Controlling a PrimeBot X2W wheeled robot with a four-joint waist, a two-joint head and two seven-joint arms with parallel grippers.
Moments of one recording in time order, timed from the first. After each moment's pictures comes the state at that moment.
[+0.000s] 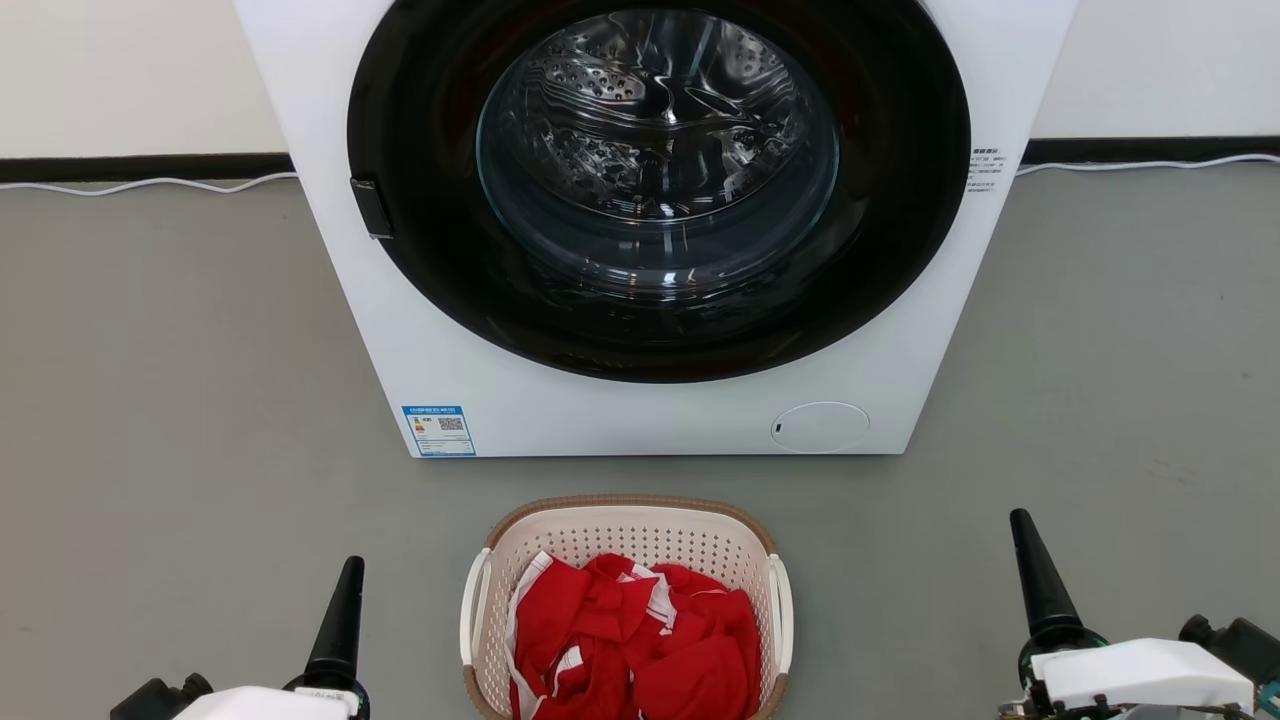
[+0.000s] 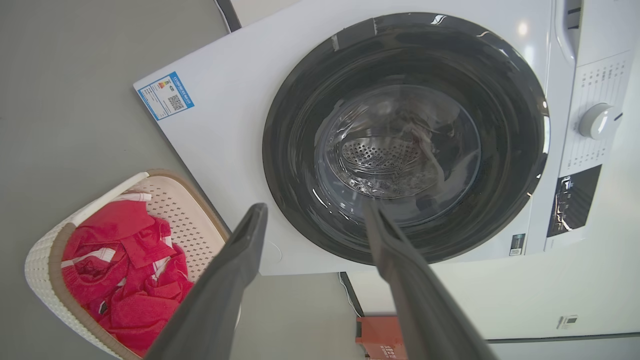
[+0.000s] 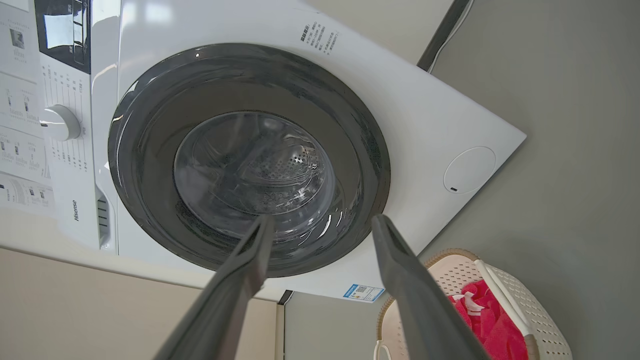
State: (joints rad) left arm 0.01 0.04 0.05 0.31 -1.30 -0.12 -0.01; right arm 0.00 -0.03 -0.08 0.24 1.14 0.13 0.00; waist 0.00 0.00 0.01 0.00
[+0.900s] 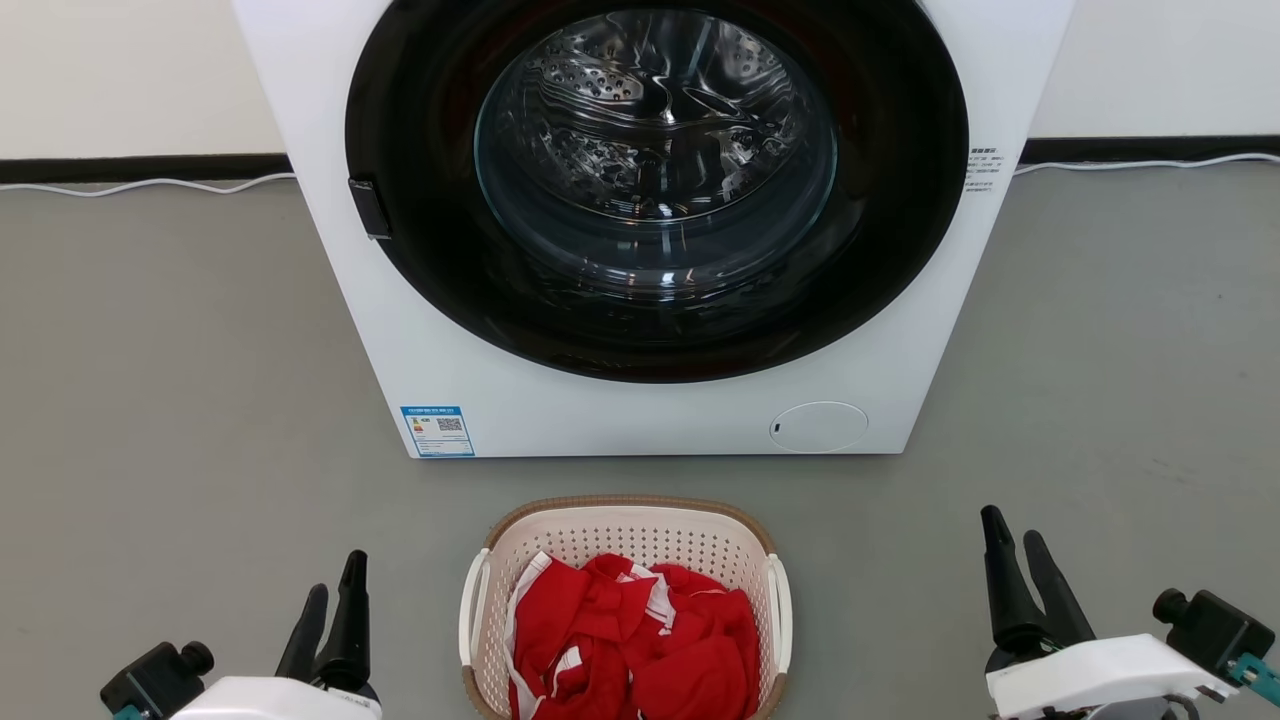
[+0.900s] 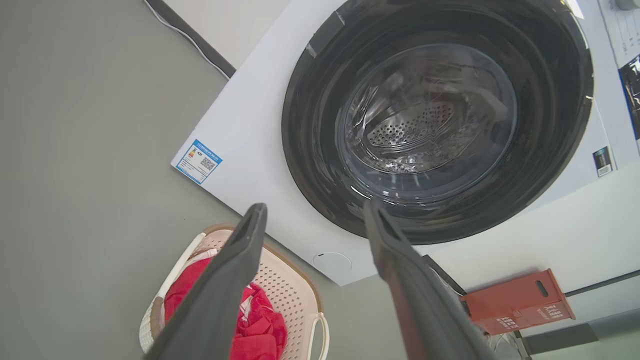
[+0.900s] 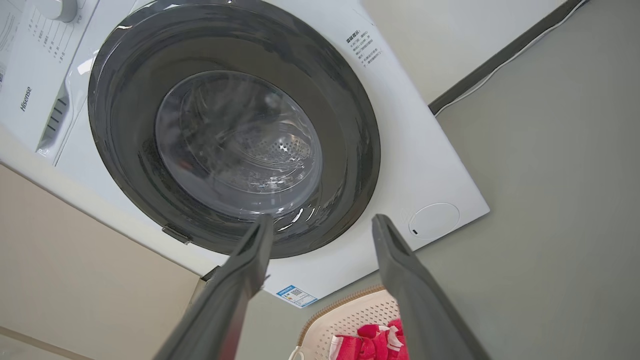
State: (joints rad) left arm 0.01 0.06 0.04 0.30 -0.90 -0.12 -0.08; right arm 0.00 -0.03 -0.05 0.23 0.74 0.13 -0.07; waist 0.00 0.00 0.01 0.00
